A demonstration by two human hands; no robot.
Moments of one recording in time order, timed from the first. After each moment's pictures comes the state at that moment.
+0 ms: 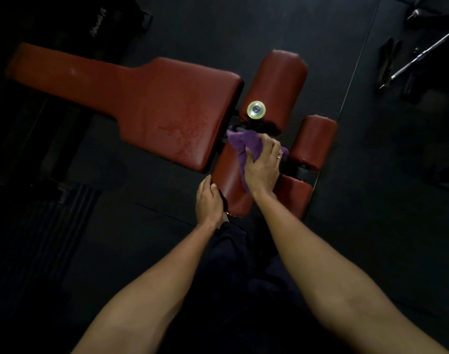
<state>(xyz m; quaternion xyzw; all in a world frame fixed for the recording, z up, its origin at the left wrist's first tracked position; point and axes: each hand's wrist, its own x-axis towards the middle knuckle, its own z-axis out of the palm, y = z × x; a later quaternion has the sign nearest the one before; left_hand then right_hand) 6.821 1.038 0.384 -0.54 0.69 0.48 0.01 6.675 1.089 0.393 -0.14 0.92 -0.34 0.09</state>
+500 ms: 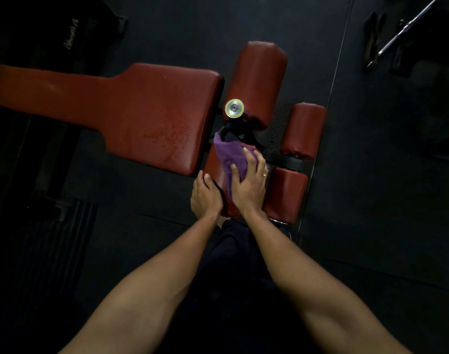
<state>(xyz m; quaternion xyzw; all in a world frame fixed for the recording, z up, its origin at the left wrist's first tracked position) 6.783 1.039 0.385 -0.60 0.68 0.41 0.06 6.714 1.113 0.381 -0.12 0.91 -0.37 0.14</state>
